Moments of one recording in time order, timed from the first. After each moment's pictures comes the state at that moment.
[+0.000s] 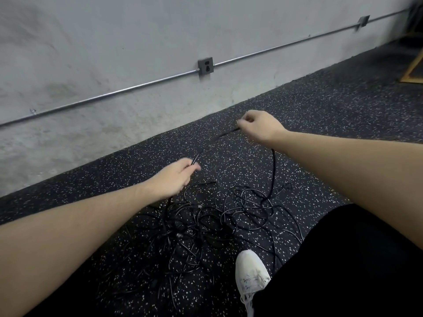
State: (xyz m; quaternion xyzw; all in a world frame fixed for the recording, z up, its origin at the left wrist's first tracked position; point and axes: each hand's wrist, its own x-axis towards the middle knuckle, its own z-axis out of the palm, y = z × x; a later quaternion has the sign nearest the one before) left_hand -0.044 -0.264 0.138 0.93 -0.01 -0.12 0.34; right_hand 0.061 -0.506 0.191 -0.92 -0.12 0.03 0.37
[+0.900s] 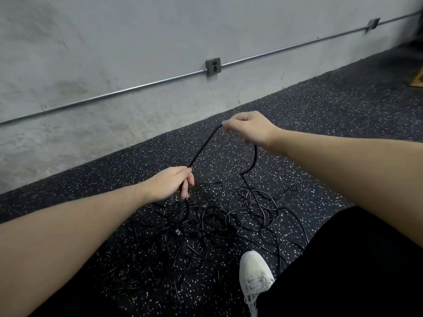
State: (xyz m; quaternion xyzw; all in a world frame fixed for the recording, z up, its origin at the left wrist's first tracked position) left_hand -0.059 -0.236 0.135 0.93 -0.01 -0.15 0.35; right_hand 0.047 -0.477 0.199 -0.84 -0.21 0.10 0.50
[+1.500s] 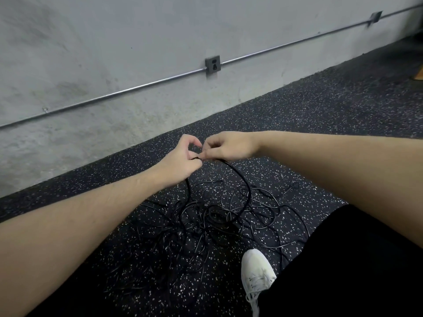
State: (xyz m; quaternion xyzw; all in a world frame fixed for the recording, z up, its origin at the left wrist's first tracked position) left_hand -0.041 -0.264 0.161 0.90 -0.04 -0.05 0.44; right_hand 0.022 -0.444 0.200 -0.85 -0.36 0.24 0.29
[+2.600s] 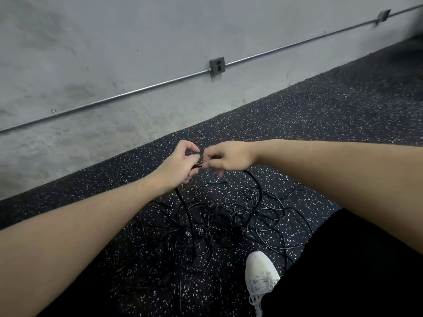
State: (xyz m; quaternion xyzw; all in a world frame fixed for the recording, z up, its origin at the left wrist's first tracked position) left_hand -0.047 -0.256 0.157 0.86 0.01 -0.05 0.51; right_hand 0.021 -0.435 0.187 -0.85 -0.43 0.22 0.22
